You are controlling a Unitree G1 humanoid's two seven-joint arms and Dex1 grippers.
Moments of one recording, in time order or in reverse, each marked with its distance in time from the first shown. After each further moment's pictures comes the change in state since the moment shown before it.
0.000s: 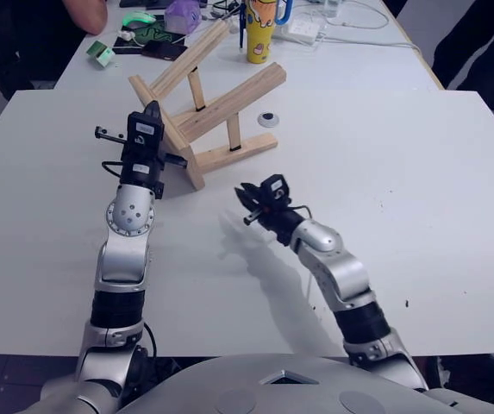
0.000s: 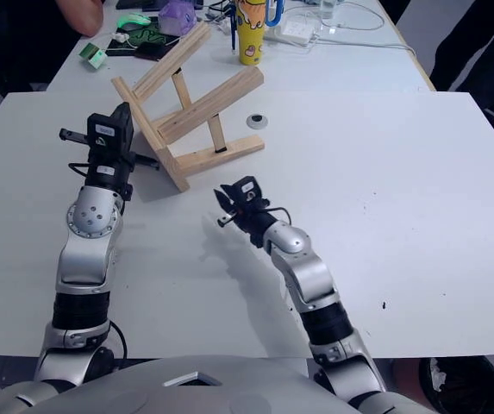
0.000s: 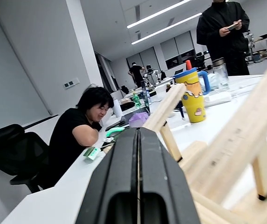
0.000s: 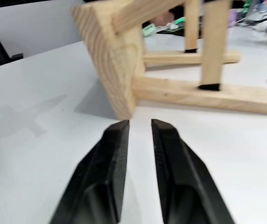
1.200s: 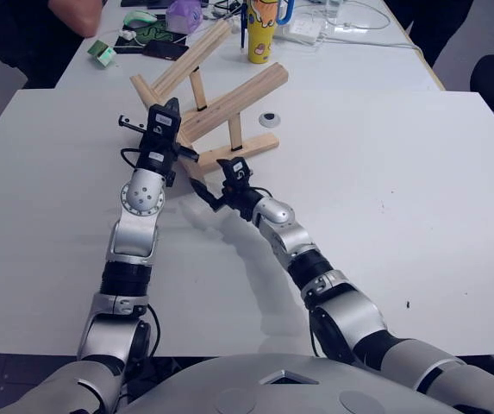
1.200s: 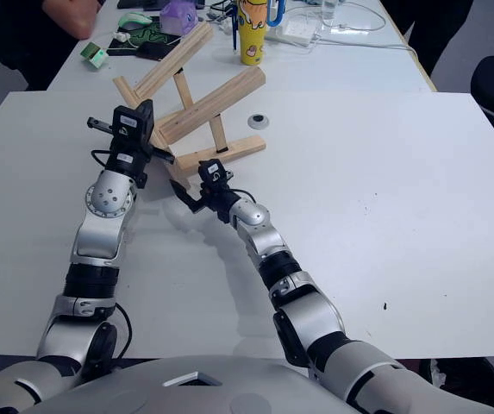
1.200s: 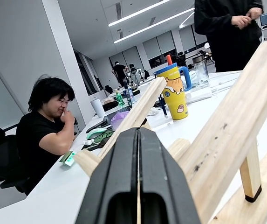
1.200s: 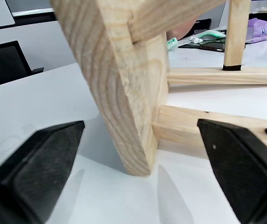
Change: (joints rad) left arm -0.132 0.003 -0.032 0.295 -0.032 -0.150 -0.070; right arm -0.357 0.176 -0.122 0.800 -0.006 -0.507 0.061
